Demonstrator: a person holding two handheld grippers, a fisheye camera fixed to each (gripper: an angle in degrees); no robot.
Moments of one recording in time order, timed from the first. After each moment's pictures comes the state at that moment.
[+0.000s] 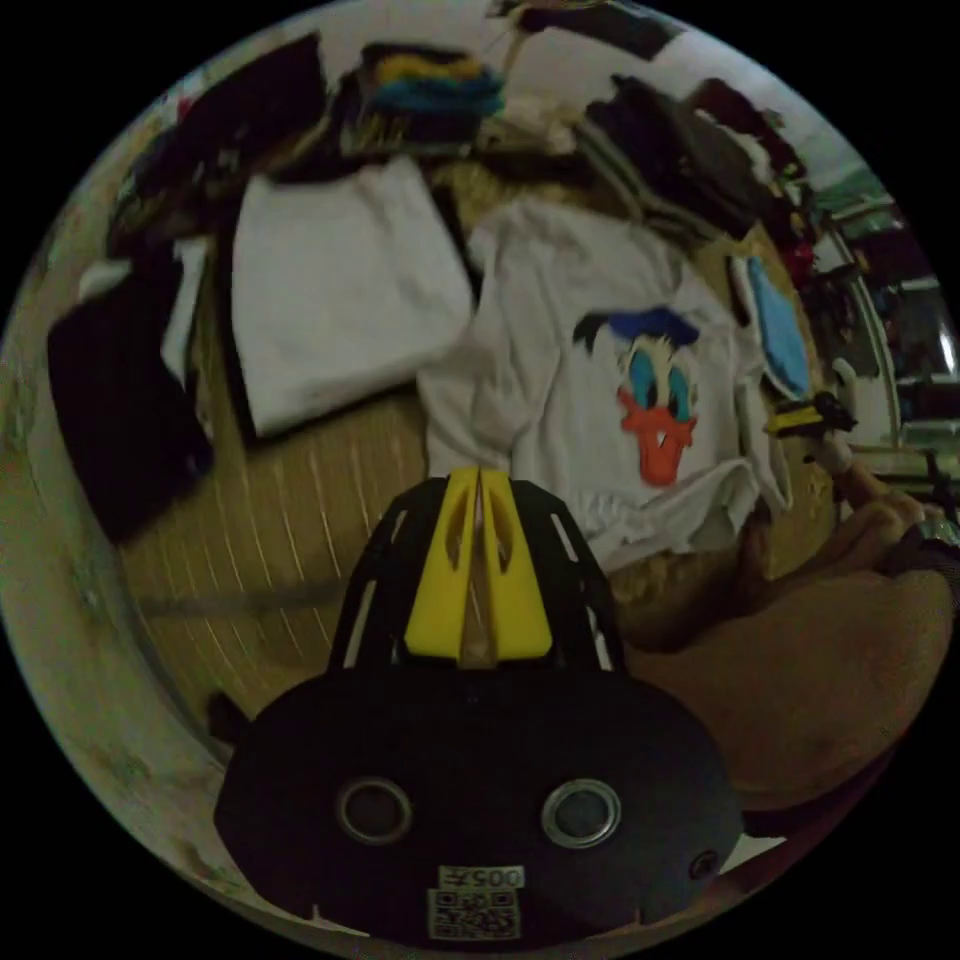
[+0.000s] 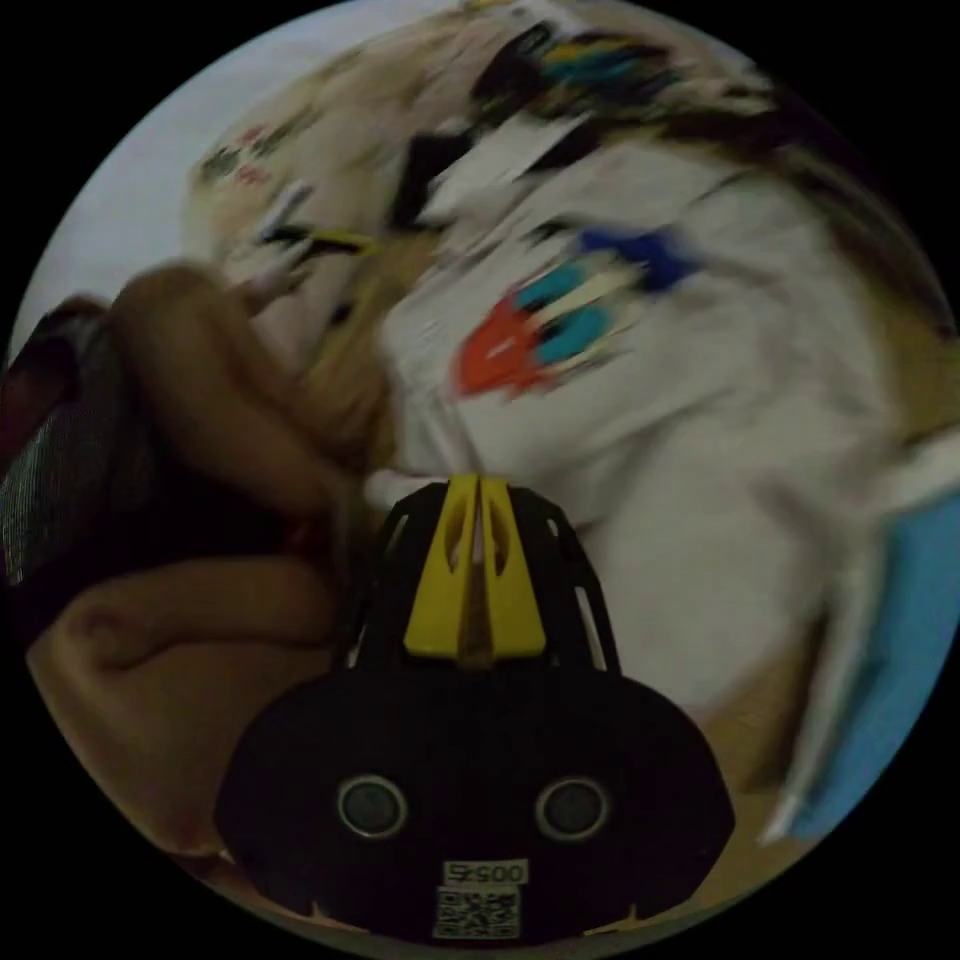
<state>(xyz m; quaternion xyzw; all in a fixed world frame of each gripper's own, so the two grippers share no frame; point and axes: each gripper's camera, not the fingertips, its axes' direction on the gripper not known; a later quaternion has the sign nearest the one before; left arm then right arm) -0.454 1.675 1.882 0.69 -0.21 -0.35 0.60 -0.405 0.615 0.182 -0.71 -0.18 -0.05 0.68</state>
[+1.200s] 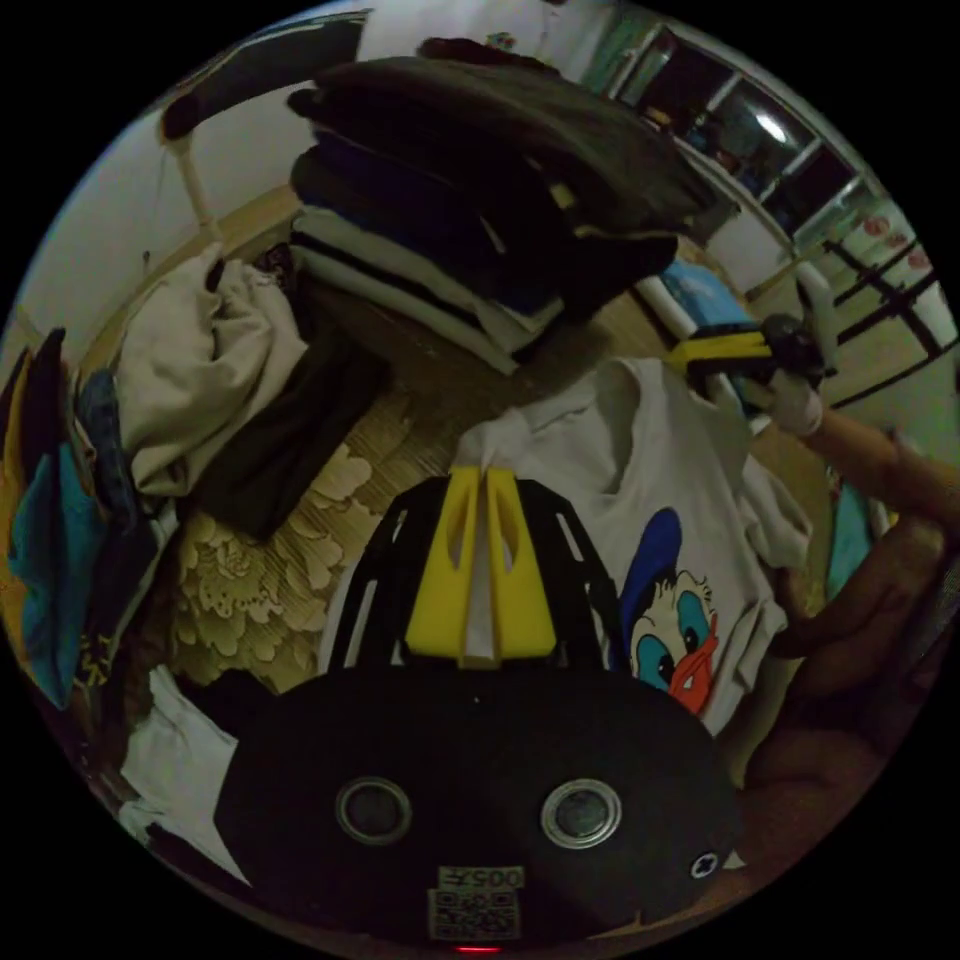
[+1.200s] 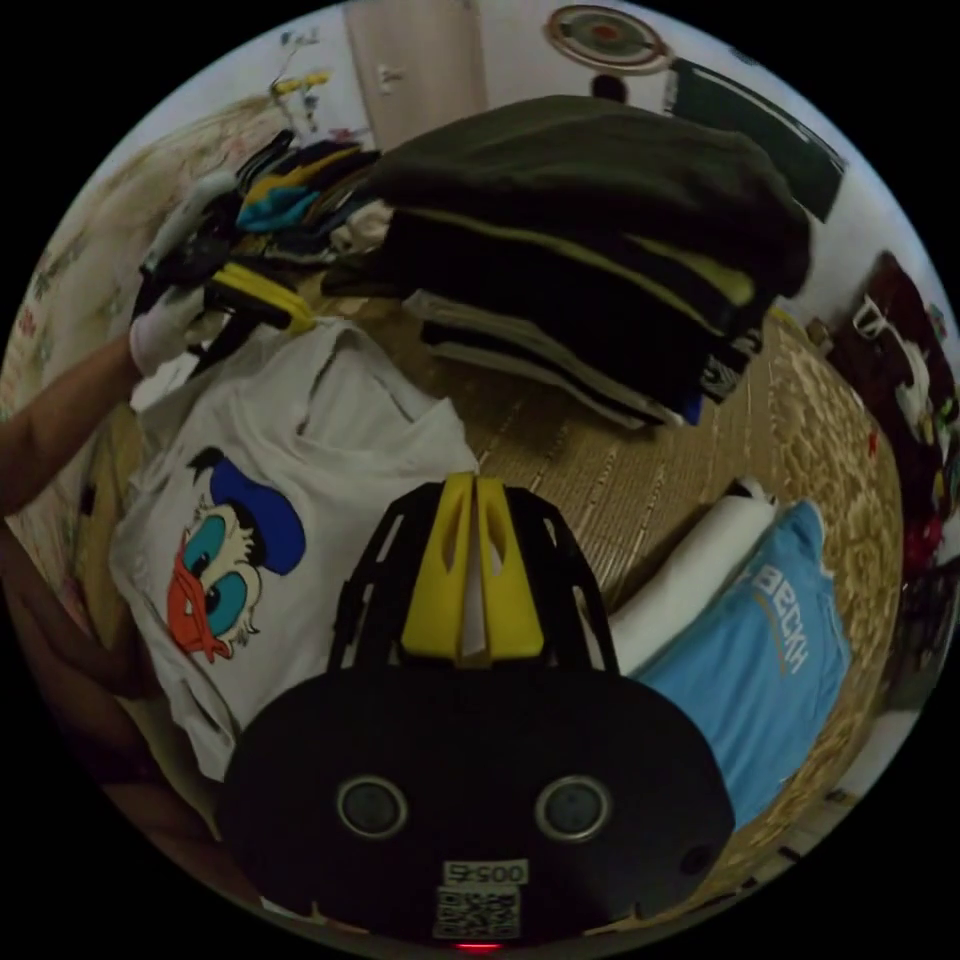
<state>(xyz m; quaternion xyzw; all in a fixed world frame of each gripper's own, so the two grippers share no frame) -0.354 1.616 1.501 0.65 -0.39 -0.11 0.65 -0.416 0.427 0.182 -0.60 0.10 -0.12 0.79</state>
